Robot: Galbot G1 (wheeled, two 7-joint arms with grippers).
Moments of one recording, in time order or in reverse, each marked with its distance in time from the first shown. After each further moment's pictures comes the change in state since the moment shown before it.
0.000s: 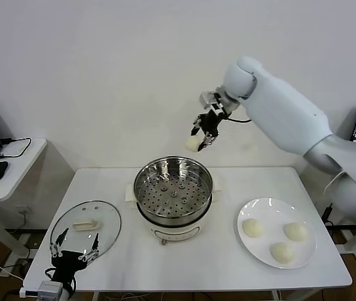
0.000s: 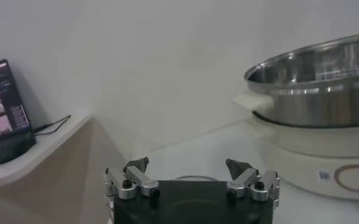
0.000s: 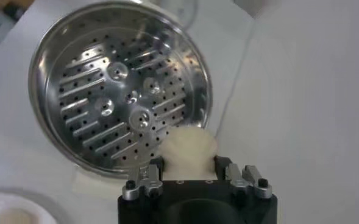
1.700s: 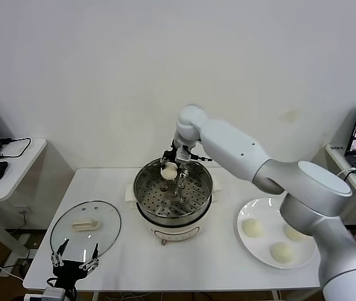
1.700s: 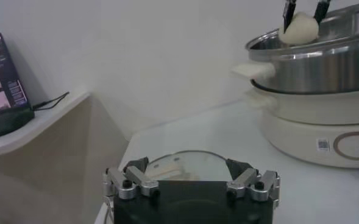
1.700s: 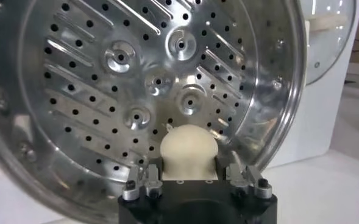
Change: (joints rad) left arm 0.012 -0.016 -0.005 0.061 0.010 -0.011 -0.003; right arm -0.161 0.202 -0.089 -0.084 -0.586 0.608 0.383
